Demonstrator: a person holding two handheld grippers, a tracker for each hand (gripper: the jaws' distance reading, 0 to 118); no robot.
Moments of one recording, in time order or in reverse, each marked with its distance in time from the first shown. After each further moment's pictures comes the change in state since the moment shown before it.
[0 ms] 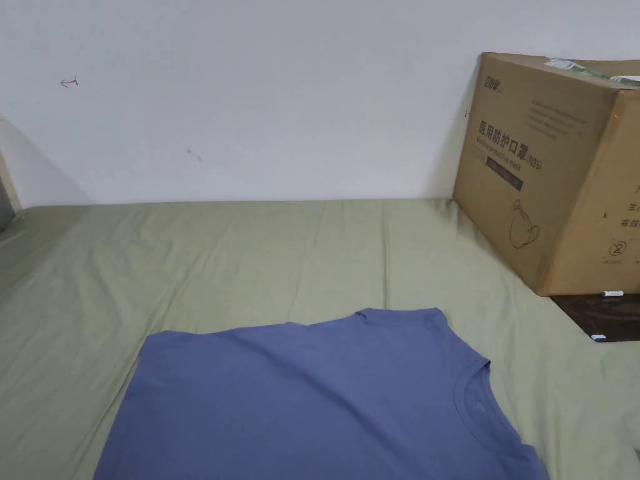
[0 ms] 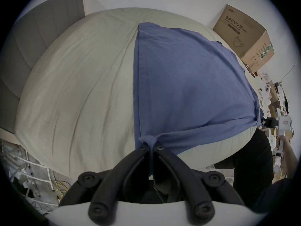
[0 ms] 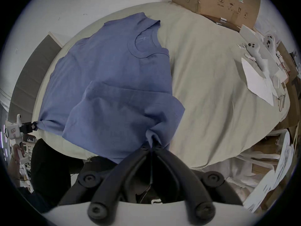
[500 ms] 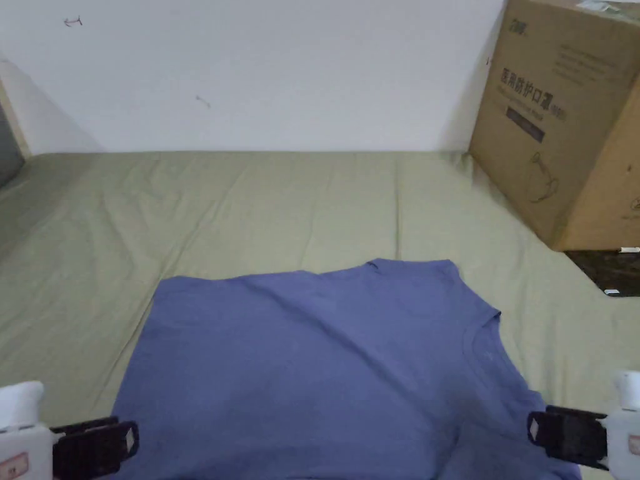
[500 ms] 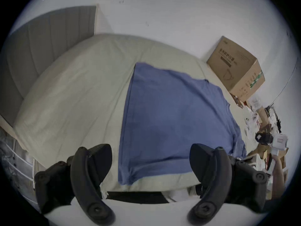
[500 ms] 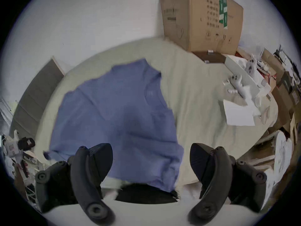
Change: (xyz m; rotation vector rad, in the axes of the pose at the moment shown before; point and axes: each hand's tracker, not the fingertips) left arm 0.035 0.025 0.066 0.302 -0.056 0.115; right arm -0.052 0.030 0.078 0.334 -0.021 -0.078
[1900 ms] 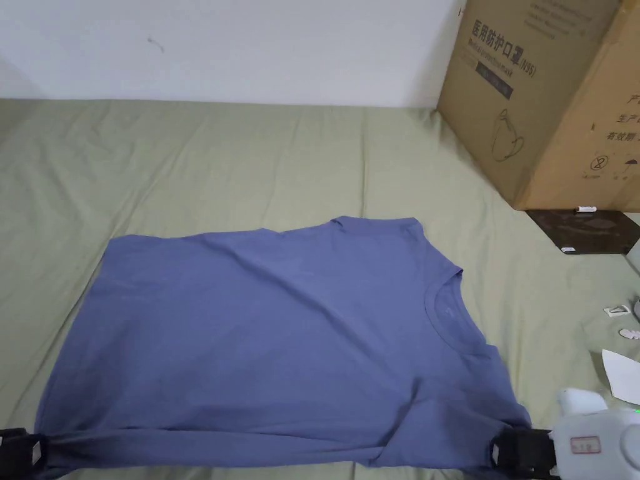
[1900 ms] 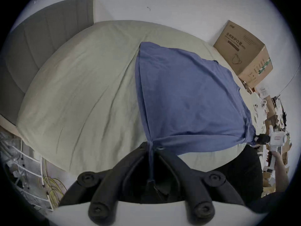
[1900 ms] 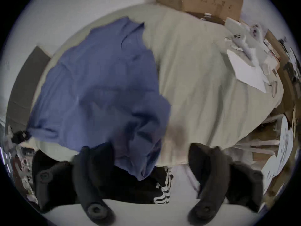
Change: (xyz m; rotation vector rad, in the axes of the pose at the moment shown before) left arm -0.012 -0.024 -0.024 -0.181 0.056 -0.032; right arm 0.048 -0.055 -0.066 -0.357 -0.067 0.011
